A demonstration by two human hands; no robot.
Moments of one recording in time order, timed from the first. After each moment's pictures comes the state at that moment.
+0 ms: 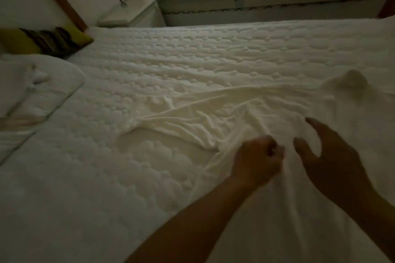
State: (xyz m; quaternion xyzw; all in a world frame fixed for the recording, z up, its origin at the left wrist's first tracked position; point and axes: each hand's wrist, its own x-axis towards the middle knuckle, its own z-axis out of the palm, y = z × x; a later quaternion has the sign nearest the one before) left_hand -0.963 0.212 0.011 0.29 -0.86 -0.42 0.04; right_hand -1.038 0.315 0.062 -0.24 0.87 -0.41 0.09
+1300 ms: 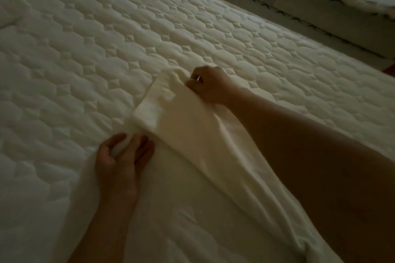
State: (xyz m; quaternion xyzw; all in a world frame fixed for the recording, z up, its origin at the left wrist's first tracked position) left_hand -0.808 -0.163 -0.087 0.52 -0.25 -0.67 0.47; right_hand -1.062 -0.212 -0.024 -0.56 0.81 -0.11 0.15
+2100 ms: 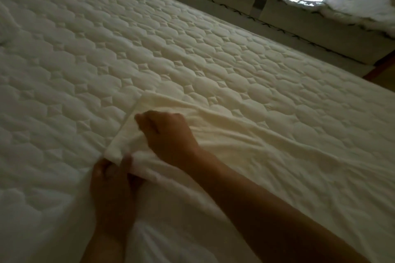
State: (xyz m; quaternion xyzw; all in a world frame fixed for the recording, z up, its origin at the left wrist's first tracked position) left_hand -0.799 -0.170 -0.106 0.53 -0.32 -0.63 0.46; right_hand -0.942 -0.172 -0.020 -0.59 0.72 -0.33 0.17
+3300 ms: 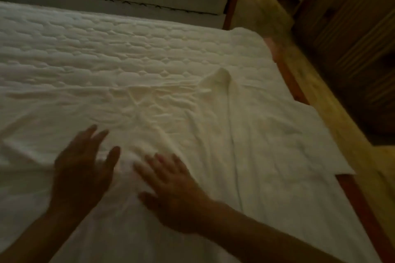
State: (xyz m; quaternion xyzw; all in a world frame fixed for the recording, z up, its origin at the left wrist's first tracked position) left_hand -0.906 0.095 -0.025 0.23 -0.93 -0.19 0.20; right_hand -0.975 0.301 -0.019 -0.50 0.84 -0.14 0.14
